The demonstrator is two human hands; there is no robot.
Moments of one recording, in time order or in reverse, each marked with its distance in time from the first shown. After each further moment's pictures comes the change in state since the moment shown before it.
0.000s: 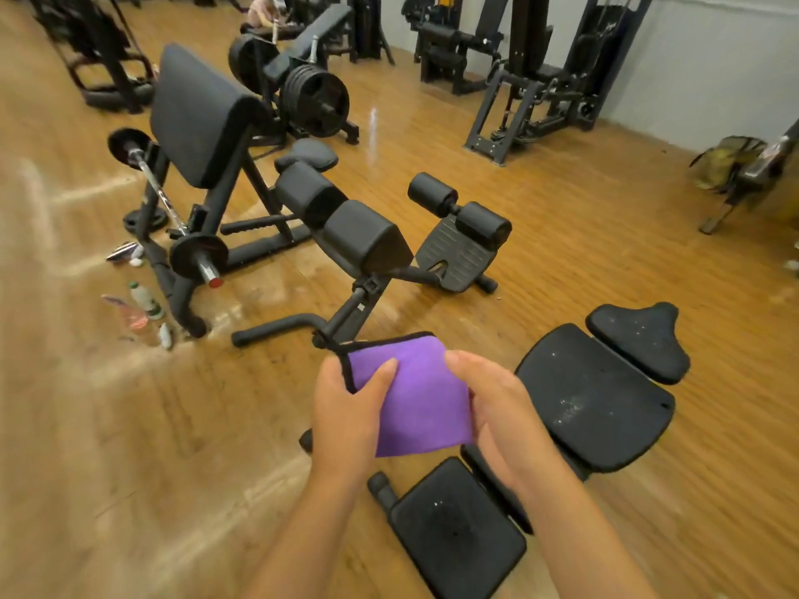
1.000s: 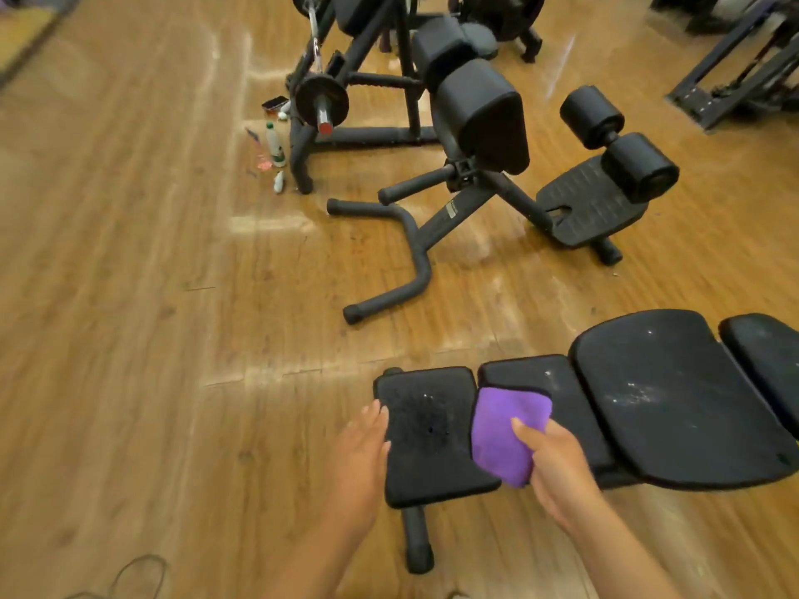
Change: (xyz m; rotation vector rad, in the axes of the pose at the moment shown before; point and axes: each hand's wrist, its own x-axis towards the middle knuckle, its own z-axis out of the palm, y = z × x) left_hand -0.175 -0.312 0.088 0.782 -0.029 -0.037; right_hand 0.048 0.217 -0.246 -0.364 -0.002 0.300
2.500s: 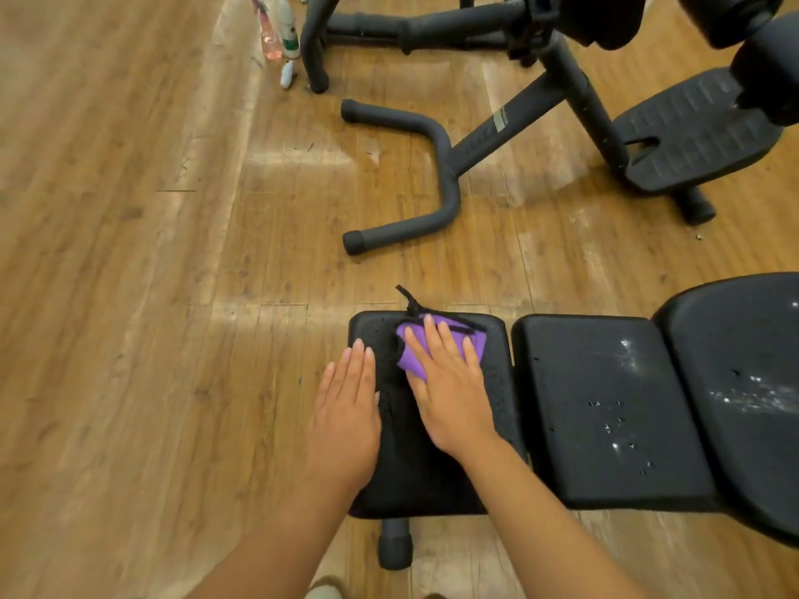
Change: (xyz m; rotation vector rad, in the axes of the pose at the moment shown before) left_hand 0.087 -0.111 0.197 0.380 0.222 0.008; right_hand 0.202 0.143 0.089 -1.426 -0.191 -0.977
